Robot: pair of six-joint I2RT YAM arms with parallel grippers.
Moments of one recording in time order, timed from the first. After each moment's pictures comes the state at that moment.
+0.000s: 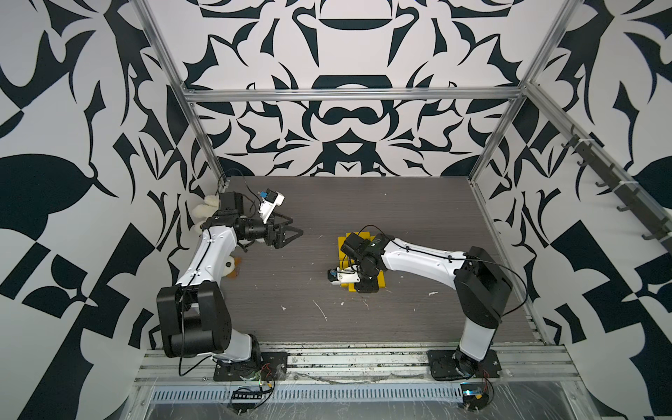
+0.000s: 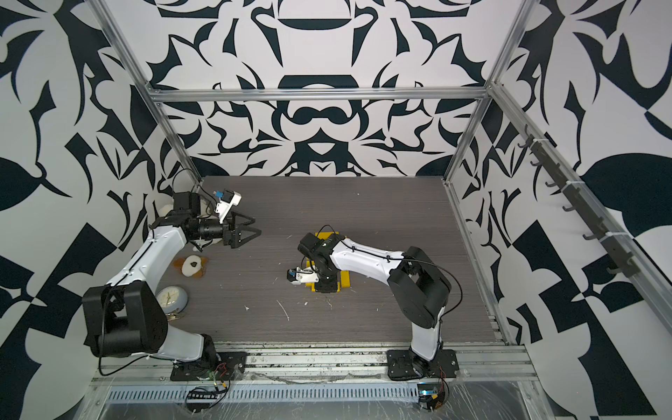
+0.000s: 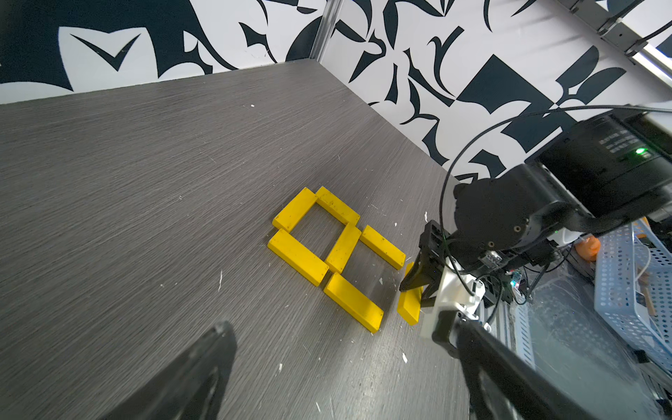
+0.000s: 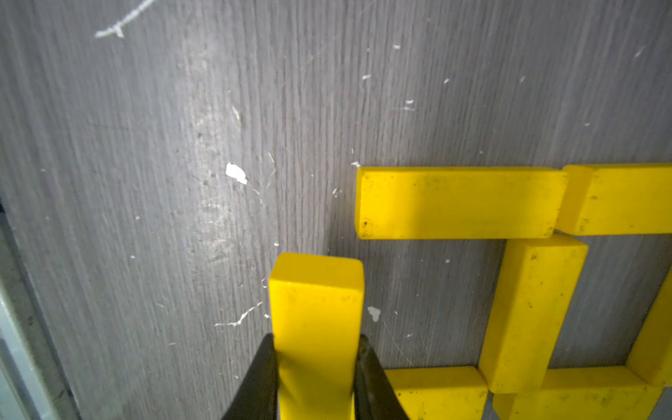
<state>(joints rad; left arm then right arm) 0.08 1.47 1.13 -0.69 1.18 0.54 0.89 1.83 1.30 -0.89 -0.08 -0.69</state>
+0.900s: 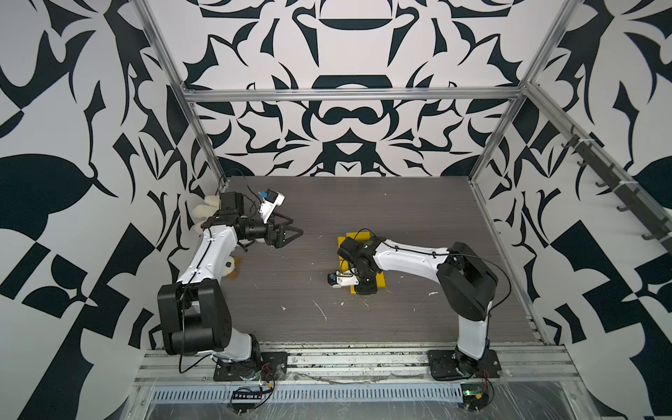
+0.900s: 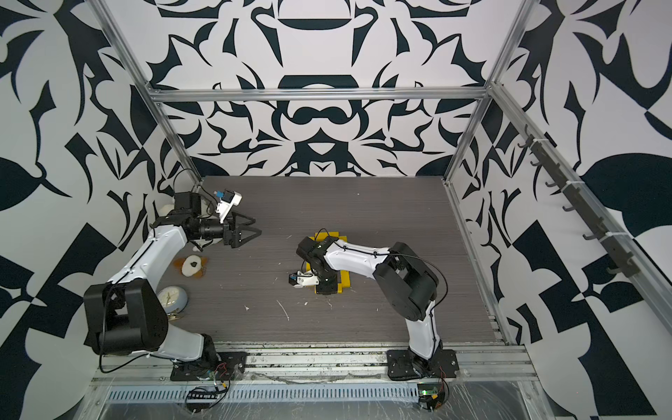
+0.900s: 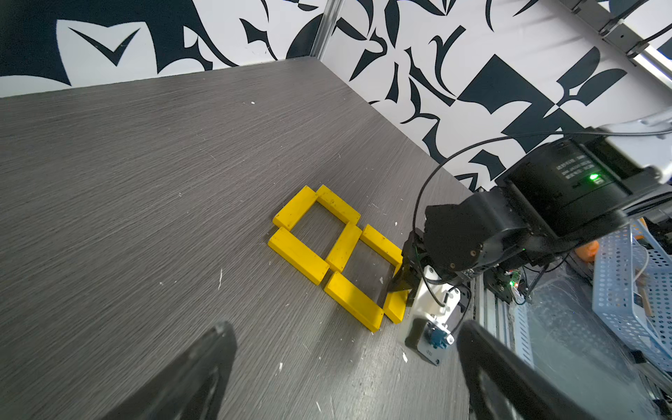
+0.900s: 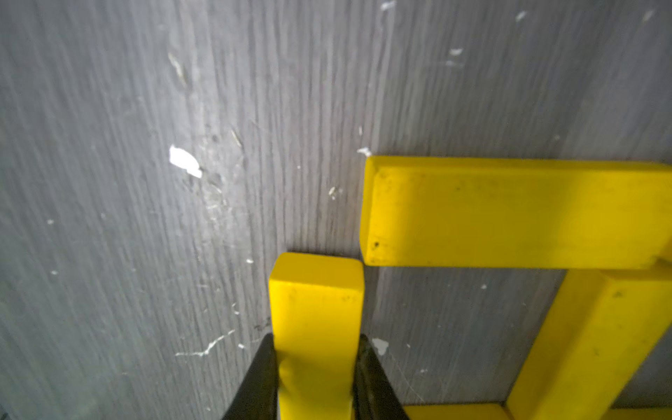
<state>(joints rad) 0.08 1.48 1.13 -0.69 1.18 0.54 0.89 1.93 1.31 -0.88 -0.03 -0.71</state>
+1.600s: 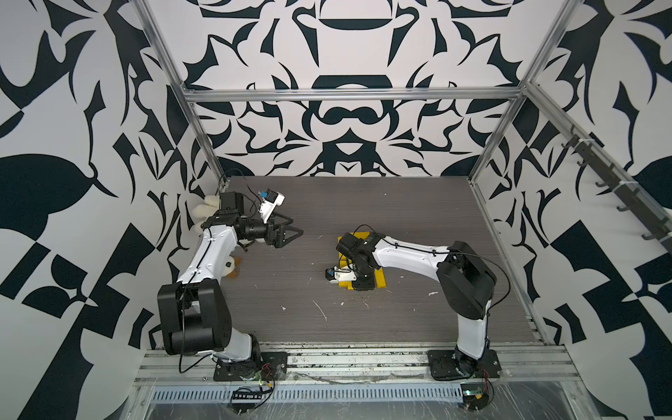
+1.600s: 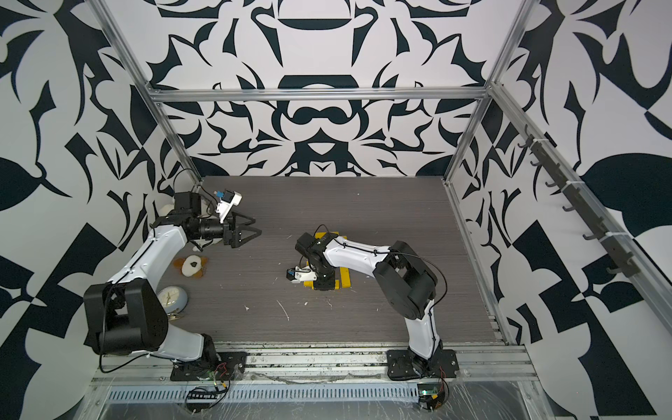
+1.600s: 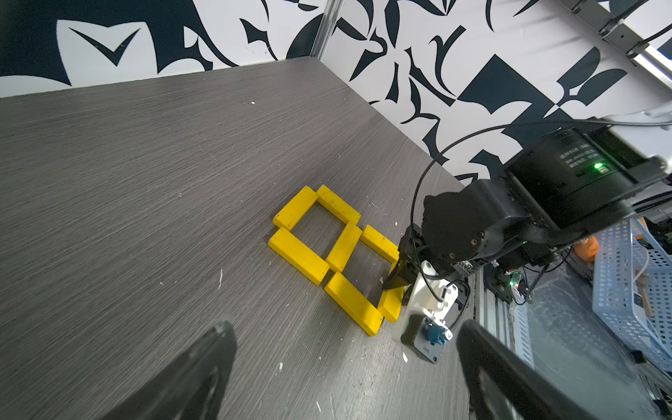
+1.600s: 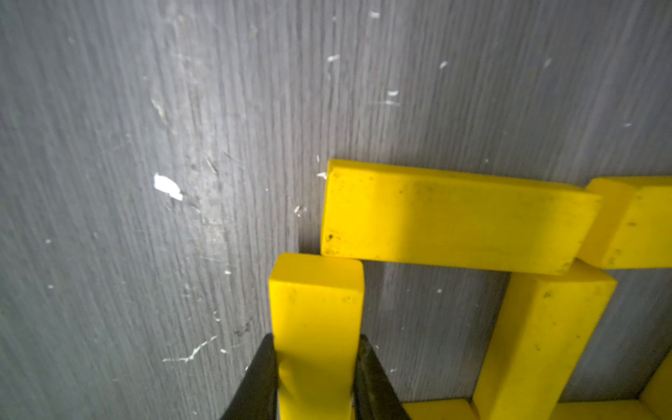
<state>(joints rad) 0.08 1.48 1.13 -0.70 1.18 0.54 0.87 1.93 1.35 -0.88 -0.04 -0.71</state>
